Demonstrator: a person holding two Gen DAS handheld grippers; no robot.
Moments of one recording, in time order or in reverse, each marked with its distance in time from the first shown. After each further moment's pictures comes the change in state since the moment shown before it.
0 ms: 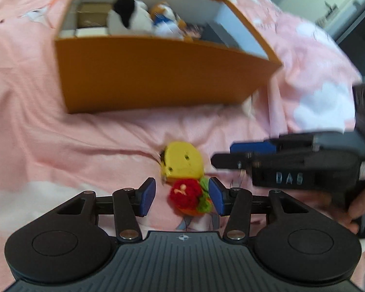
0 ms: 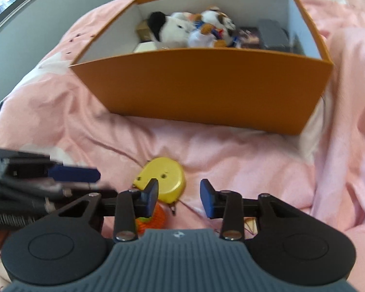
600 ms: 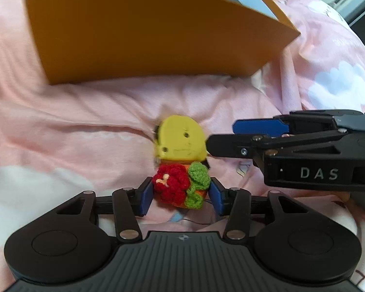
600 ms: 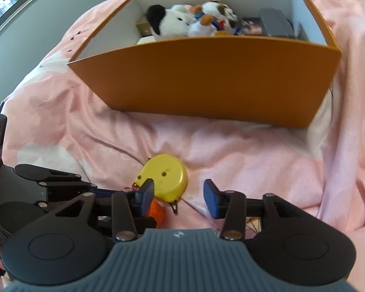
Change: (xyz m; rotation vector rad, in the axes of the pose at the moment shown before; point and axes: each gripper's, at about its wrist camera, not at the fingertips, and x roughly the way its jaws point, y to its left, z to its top) left arm 0.025 0.000 -0.004 -0.041 0.092 0.029; right arm 0.006 0.000 0.001 -0.009 0.017 0.047
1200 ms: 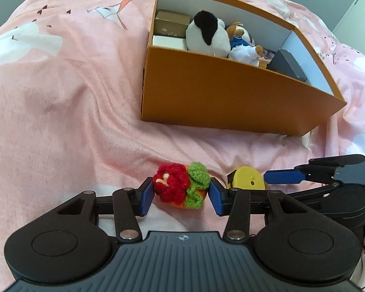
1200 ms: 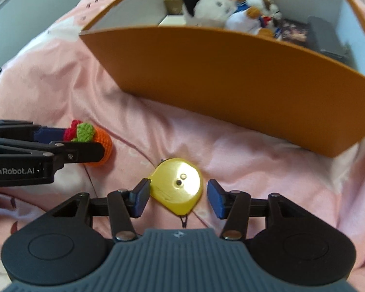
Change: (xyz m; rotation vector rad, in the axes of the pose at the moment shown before) left arm -0.038 0.041 0.006 -0.174 -0.167 0.182; right arm 0.038 0.024 0.022 -0.161 0.120 -0.009
